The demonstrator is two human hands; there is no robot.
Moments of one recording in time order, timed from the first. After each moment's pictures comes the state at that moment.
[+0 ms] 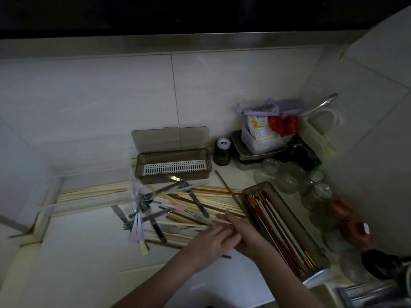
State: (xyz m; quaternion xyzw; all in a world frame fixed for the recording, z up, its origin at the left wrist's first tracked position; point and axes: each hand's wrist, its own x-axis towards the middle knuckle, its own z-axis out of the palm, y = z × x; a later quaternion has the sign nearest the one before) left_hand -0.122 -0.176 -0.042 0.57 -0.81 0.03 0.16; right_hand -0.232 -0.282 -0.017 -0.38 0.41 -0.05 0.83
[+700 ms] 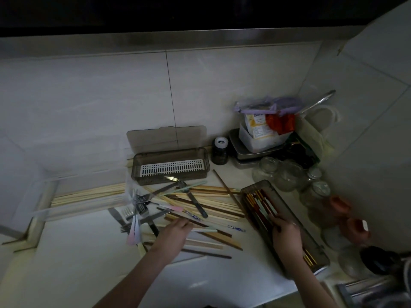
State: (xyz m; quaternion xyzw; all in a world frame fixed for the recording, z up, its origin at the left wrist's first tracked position) left_hand -0.044 -0.148 -0.089 0.76 -0.63 -0.12 0.05; right_hand -0.316 -0.322 -0.056 -0.76 0.59 -0.11 0.25
